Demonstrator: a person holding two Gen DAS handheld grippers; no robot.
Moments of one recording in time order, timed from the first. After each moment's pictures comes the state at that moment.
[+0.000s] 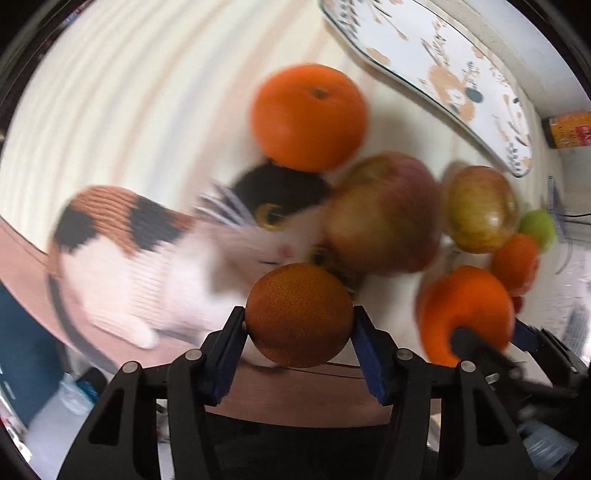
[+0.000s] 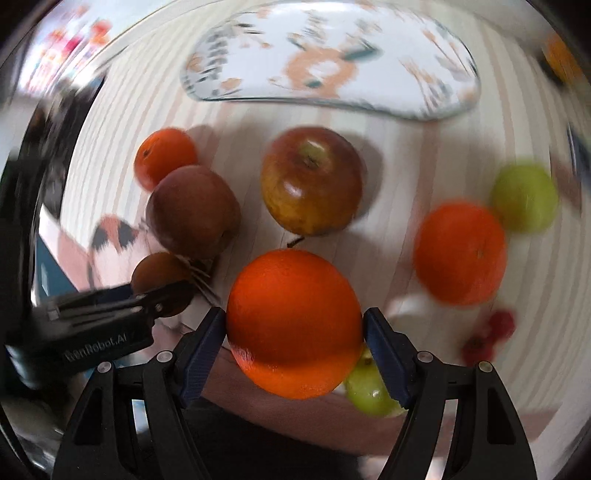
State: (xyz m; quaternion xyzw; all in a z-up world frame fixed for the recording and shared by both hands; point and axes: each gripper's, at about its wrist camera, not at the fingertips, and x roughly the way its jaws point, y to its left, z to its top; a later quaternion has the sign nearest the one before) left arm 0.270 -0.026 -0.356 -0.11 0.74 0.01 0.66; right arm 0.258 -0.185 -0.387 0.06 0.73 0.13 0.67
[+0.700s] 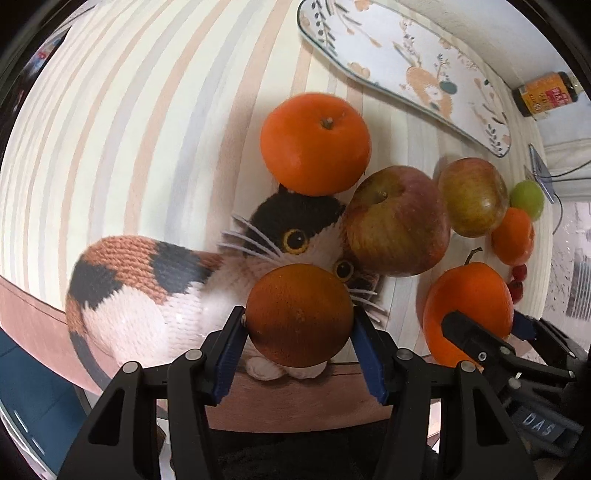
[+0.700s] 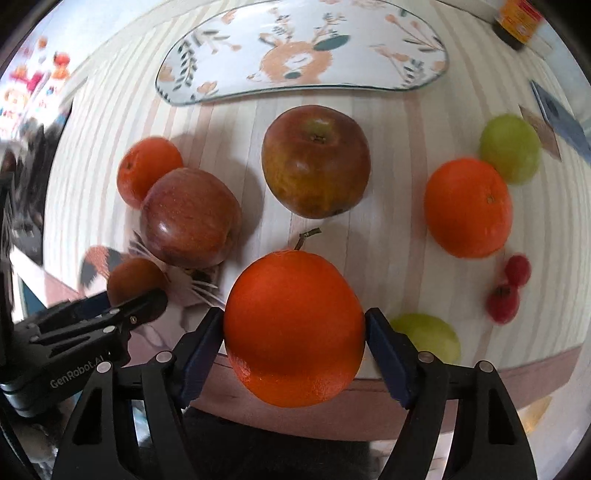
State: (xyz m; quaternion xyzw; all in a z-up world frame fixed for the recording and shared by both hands) left arm 0.261 0.008 -0.353 -0.07 0.72 -0.07 0.69; right arm 0.233 -0.187 -0.369 0.08 0.71 0.04 0.69
